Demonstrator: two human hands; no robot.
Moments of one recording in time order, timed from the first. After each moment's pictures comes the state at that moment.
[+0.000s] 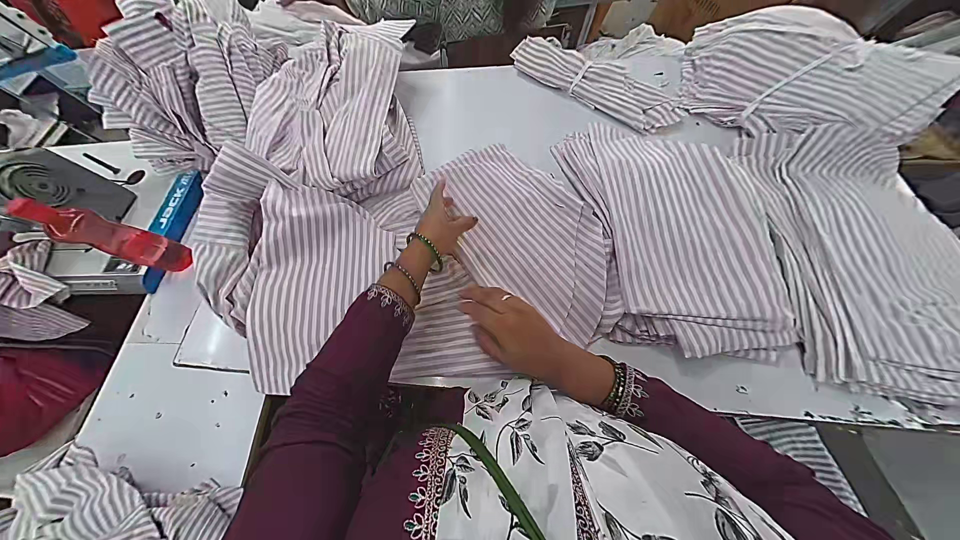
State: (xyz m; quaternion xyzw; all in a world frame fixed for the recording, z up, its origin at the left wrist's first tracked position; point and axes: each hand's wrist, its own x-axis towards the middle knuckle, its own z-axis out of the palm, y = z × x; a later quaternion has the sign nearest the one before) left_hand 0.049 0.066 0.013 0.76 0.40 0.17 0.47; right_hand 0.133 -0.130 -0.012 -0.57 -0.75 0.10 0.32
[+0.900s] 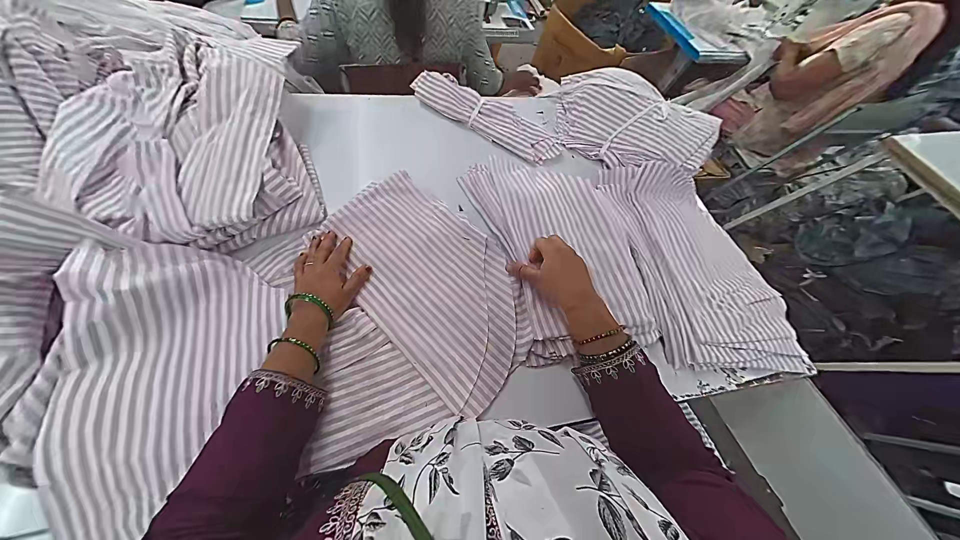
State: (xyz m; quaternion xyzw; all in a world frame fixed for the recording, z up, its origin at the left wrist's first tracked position) left_hand 0.041 0.109 -0.039 0.89 0.39 0.08 0.21; right_hand 0.318 -0.143 0.032 -0.90 -0.36 0.16 0.17
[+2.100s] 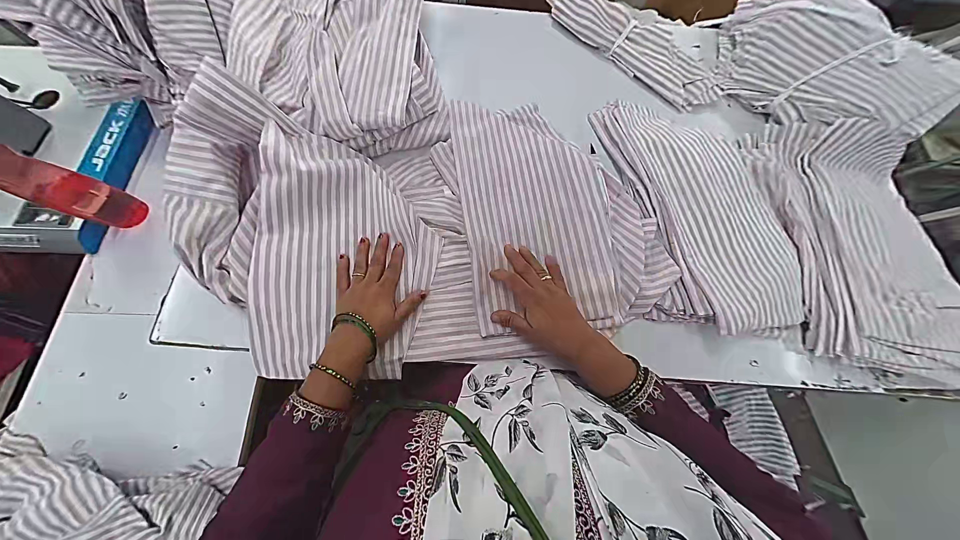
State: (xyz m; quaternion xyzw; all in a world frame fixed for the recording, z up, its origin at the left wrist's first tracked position) left_hand -0.137 0.034 -0.040 0.90 0.41 0.00 0.16; right_hand 0.113 -0.123 -0.035 -0.72 -0.65 0.19 0.14
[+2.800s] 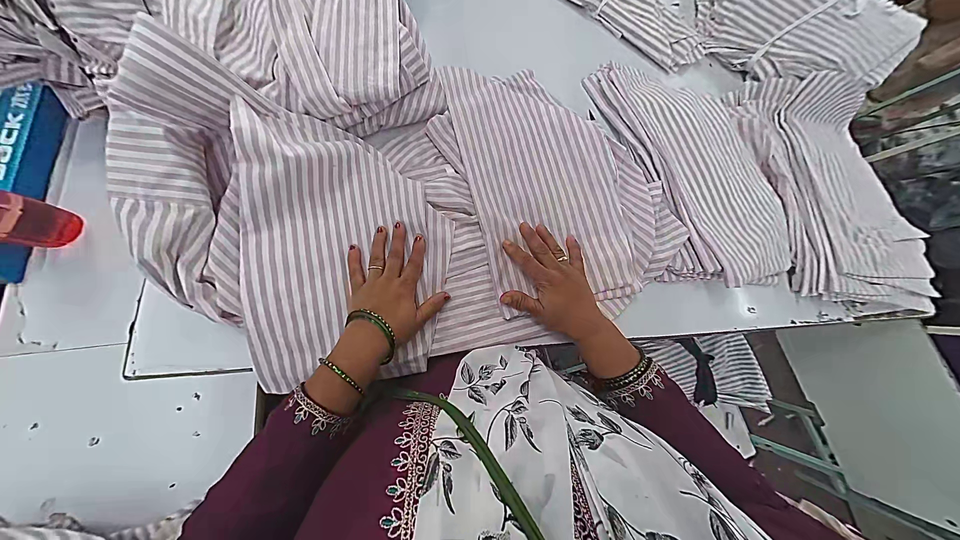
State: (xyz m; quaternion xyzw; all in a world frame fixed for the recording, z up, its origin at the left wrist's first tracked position) left_hand -0.139 0.041 -0.033 0.93 0.33 -0.05 0.17; right_hand 0.088 -0.128 -0.053 -0.78 -0.60 0.06 0.16
